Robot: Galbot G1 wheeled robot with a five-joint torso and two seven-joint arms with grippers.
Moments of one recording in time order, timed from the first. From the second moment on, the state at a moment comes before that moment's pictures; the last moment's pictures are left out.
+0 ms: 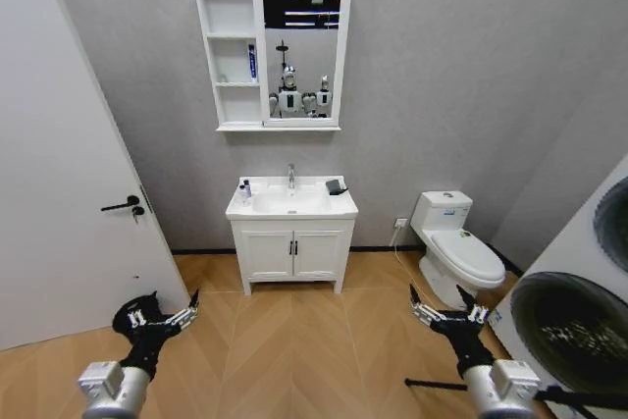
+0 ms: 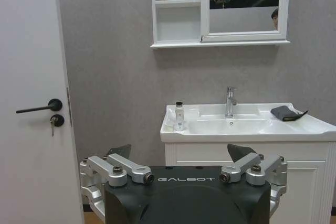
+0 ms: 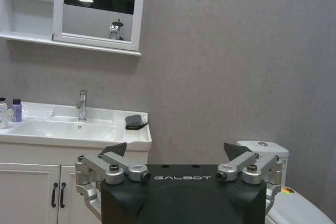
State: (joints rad) left arm 1.80 -1.38 -0.87 -2.36 -0.33 0.22 0.04; right arm -1.85 1.42 0.77 2.48 0.16 -0.24 0.07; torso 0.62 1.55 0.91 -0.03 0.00
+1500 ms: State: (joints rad) left arm 1.85 -1.39 -0.87 -2.37 -0.32 0.19 0.07; right arm -1.86 1.43 0.77 2.48 0.14 -0.24 0.05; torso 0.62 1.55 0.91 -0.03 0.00
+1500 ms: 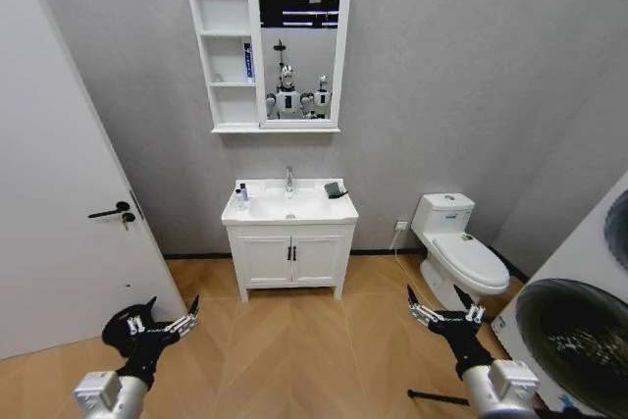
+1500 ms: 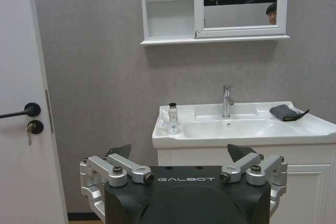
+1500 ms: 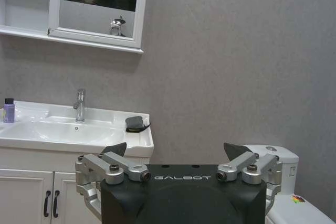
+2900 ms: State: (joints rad) left arm 1.84 -1.43 -0.83 -2.33 -0.25 0.18 0.07; right arm -1.85 1.42 0.78 2.41 0.14 -0.20 0.05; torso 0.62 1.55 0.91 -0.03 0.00
